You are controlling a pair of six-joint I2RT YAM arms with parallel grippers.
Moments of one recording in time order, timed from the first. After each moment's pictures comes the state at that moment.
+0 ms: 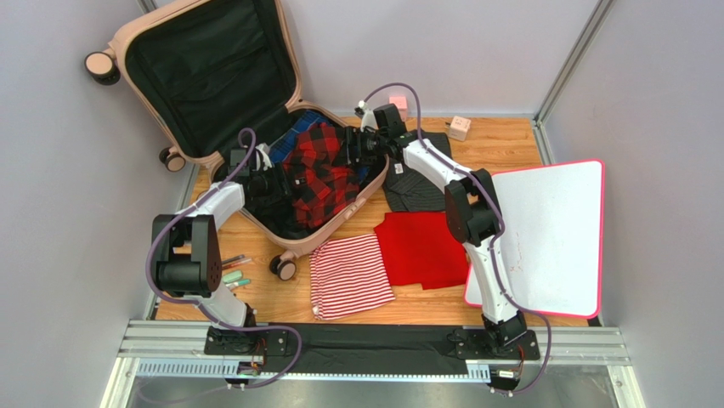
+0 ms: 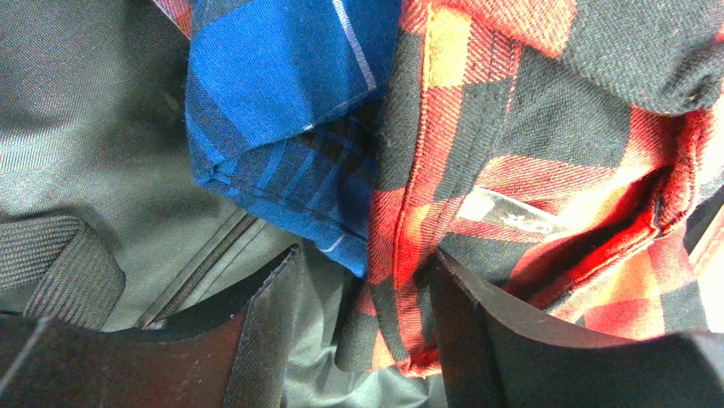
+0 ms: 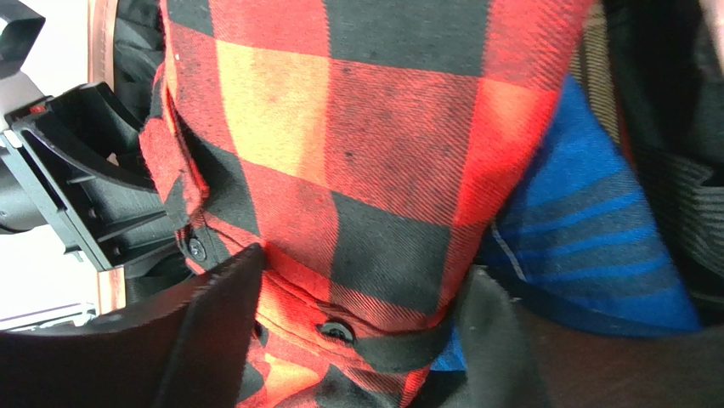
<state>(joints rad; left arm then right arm) -0.02 1.62 0.99 -0.26 0.35 -0.42 0.49 2.36 2.02 -0.32 -0.61 0.45</state>
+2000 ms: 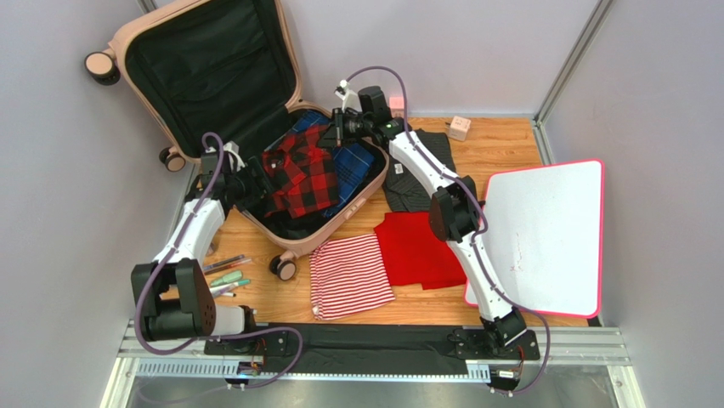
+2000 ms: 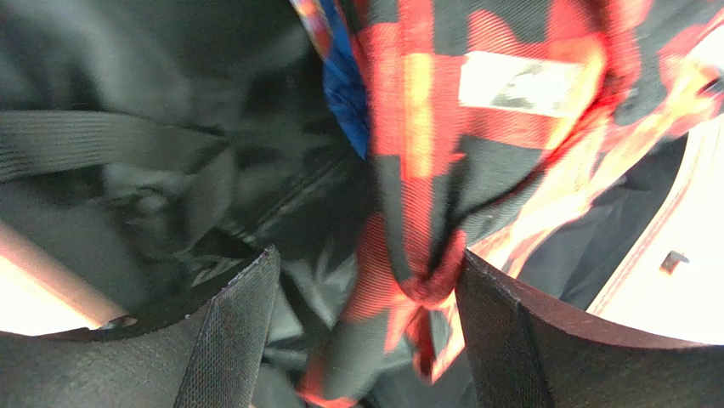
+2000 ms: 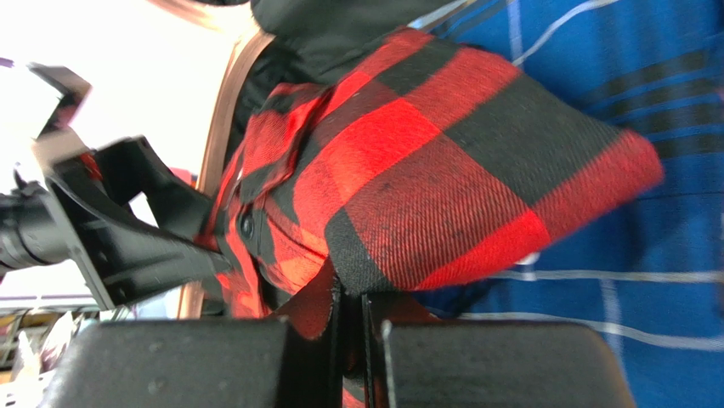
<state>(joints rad) 0.10 1.34 0.92 -0.36 0.29 -0.47 0.54 2.59 2.53 -0.37 -0.72 0.51</state>
